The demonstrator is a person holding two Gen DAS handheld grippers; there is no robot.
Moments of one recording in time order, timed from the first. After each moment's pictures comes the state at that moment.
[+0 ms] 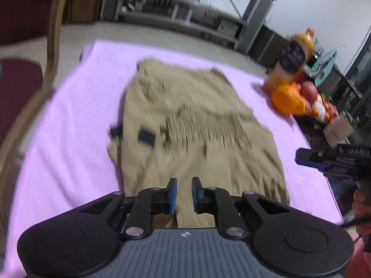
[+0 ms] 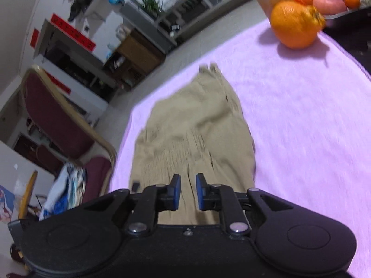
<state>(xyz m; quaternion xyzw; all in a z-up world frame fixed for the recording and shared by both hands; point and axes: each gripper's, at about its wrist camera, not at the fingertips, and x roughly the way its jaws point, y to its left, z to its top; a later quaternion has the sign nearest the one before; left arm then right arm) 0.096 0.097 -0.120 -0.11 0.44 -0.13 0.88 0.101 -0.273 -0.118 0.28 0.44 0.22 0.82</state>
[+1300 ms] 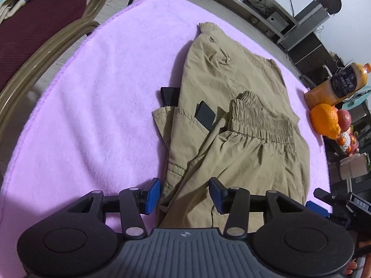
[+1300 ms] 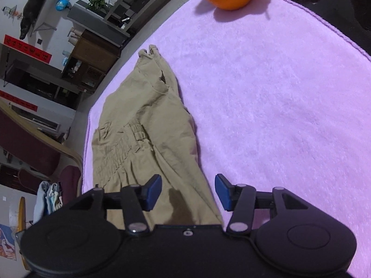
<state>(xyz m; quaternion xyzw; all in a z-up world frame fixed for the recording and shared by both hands) 0.136 0.149 -0.154 -0.22 0.51 -0.05 0.83 0.128 -0.290 -0.166 0.34 0.50 0.12 0.79</state>
